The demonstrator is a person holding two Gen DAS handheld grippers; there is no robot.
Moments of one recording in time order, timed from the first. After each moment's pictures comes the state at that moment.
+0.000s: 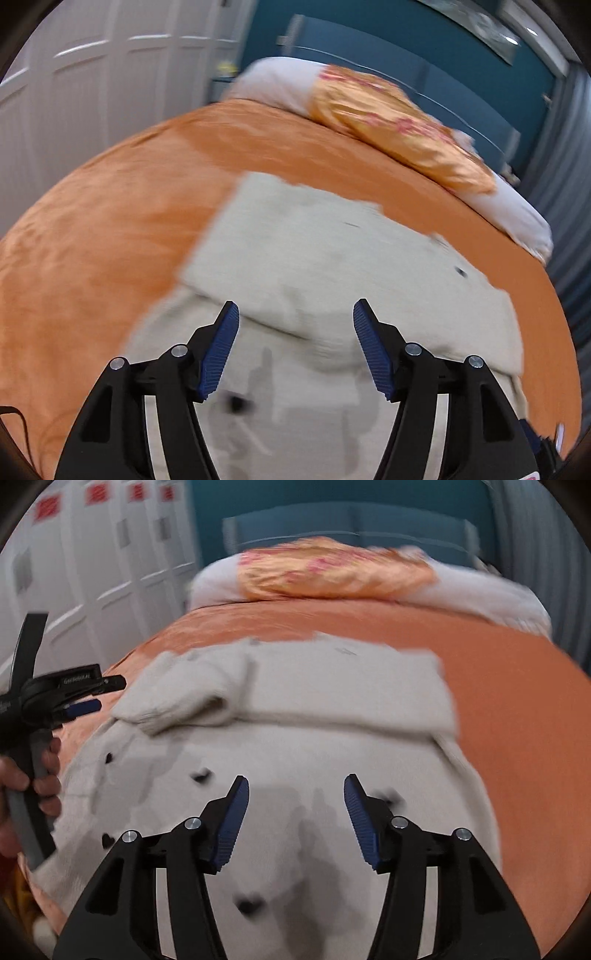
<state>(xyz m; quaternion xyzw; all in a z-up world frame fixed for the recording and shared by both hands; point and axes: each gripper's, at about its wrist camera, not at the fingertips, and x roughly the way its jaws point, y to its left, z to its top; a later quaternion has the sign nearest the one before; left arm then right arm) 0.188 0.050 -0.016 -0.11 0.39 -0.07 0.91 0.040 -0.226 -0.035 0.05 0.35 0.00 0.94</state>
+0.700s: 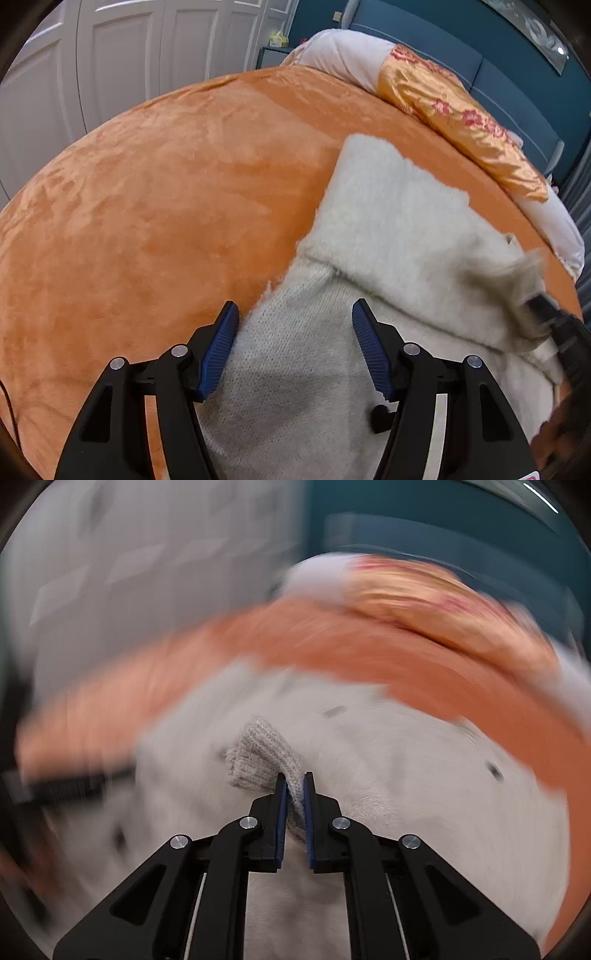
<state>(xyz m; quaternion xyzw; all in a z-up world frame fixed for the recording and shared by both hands) 0.210 0.118 -0.070 -0.14 0.44 -0.02 0.89 0.192 -0.163 -0.023 0.02 0.32 0.11 0.94</state>
